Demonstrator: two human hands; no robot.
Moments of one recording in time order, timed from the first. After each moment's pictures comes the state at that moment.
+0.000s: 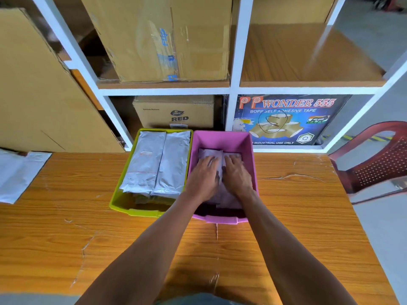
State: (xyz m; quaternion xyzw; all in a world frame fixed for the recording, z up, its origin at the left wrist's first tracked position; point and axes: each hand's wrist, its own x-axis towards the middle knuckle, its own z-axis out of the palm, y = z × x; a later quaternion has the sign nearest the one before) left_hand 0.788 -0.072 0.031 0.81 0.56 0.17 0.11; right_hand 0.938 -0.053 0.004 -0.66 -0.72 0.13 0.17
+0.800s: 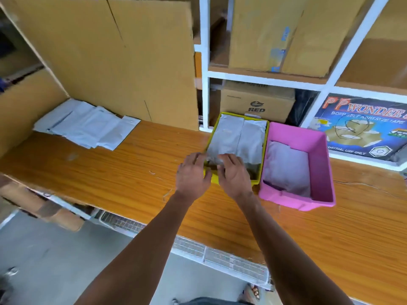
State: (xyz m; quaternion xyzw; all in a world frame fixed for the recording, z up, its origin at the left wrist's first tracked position) left_hand 0.538 -0.231 0.052 0.67 0.70 0.24 0.00; right_hand 0.700 -0.186 0.043 -0.50 -0.80 0.11 0.31
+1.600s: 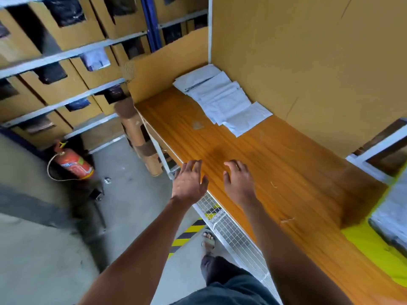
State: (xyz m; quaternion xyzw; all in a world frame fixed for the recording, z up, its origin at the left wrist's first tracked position) left_hand 0.156 -0.392 -0.009 0.43 0.89 0.16 0.06; right_hand 0.285 -0.247 -0.035 -0.32 -0.90 0.21 0.19
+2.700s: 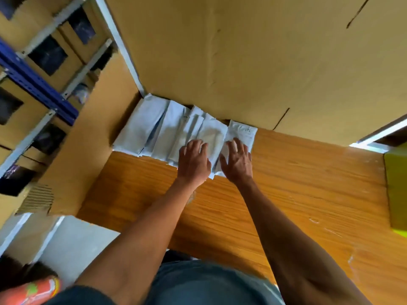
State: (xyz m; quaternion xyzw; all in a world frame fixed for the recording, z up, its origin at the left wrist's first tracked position) left_hand -0.118 -0.068 -0.026 0.69 0.71 0.08 0.06; right_hand 0.048 -0.024 -0.054 -0.62 -0.76 0.16 0.12
